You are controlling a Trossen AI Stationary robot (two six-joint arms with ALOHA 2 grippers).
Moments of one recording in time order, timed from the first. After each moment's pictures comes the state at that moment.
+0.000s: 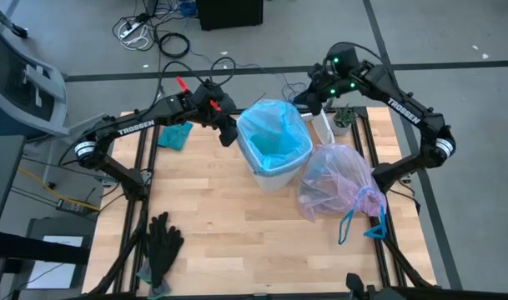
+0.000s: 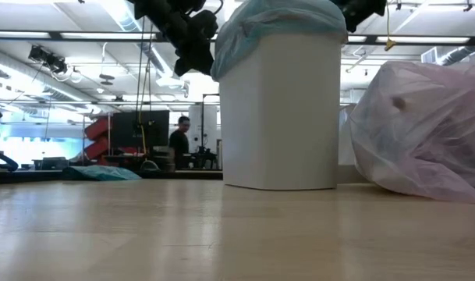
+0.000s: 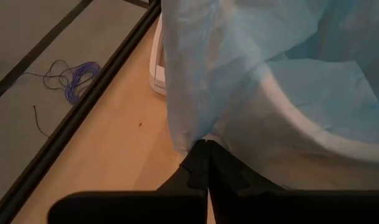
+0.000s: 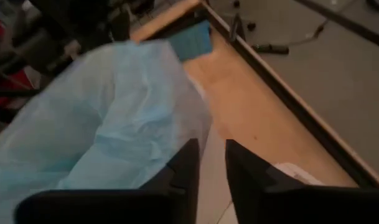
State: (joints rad) left arm 0.48 1.48 1.36 -0.60 0.14 -0.03; right arm -0.80 1.39 1.48 -0.75 -0.55 0.03
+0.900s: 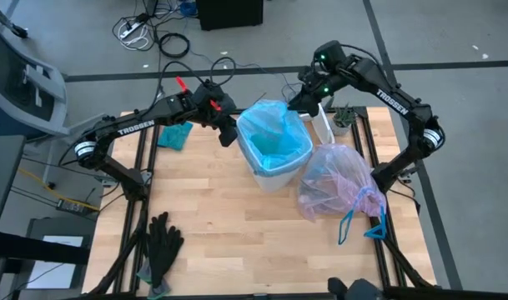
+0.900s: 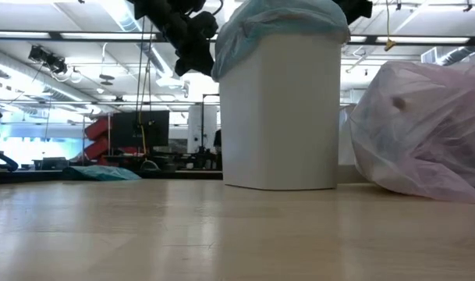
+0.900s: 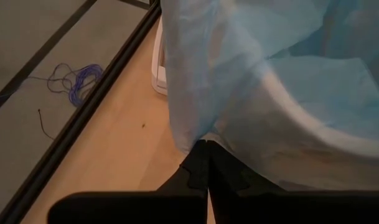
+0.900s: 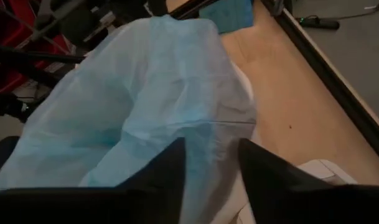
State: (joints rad) left arm 0.48 1.48 1.36 -0.61 0.14 0.00; right arm -0.77 1.53 1.65 -0.94 -0.68 -0.08
